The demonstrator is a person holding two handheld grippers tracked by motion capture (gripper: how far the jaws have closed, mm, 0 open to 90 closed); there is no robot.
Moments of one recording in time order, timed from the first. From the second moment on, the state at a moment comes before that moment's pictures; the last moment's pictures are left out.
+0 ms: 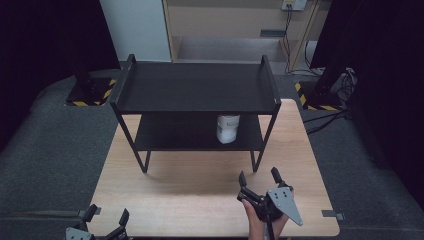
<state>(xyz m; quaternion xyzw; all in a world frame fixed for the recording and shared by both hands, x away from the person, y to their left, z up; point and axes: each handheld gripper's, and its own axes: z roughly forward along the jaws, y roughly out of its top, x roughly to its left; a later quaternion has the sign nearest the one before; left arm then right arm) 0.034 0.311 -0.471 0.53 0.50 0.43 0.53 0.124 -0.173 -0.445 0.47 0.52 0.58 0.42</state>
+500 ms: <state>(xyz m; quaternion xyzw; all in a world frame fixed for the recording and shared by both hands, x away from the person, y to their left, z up) 0.042 0.311 -0.468 0.54 0.49 0.45 0.52 0.092 -0.231 -0.478 0.48 0.52 0.56 0.45</state>
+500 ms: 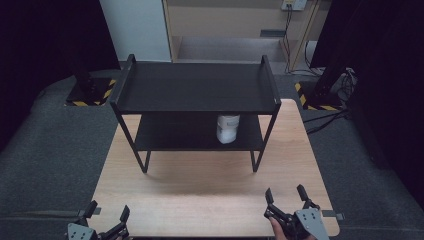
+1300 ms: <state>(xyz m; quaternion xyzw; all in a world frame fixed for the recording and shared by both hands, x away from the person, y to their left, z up) 0.050 0.308 -0.466 0.55 0.49 0.45 0.51 0.082 -0.252 -0.501 0.49 0.51 0.55 0.44</state>
